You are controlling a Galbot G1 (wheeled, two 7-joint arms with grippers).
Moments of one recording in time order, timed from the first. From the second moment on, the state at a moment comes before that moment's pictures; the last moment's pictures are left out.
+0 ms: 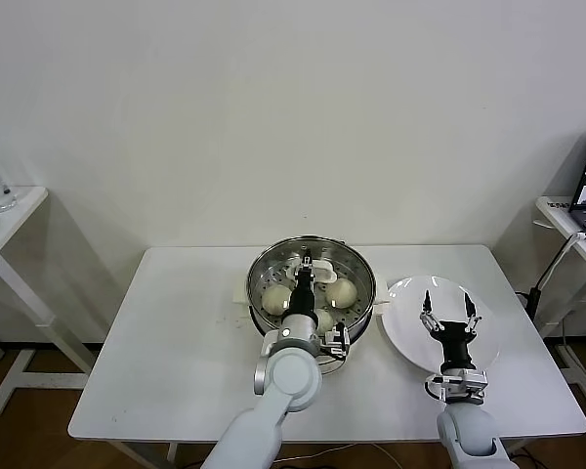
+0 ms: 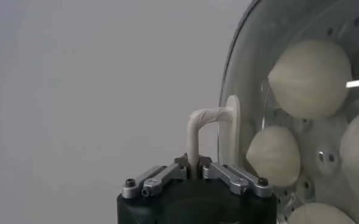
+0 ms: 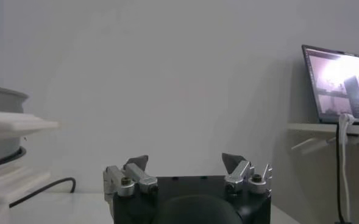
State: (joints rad) left arm 0.92 -1.58 0.08 -1.69 1.63 0.49 0.31; right arm -1.20 1.27 0.54 1.45 0.20 0.39 0.16
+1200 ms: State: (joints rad) left arm 1.05 -1.47 0.09 -1.94 1.53 0.50 0.35; right arm -1.19 1.27 0.53 1.47 0.20 0.38 0.16
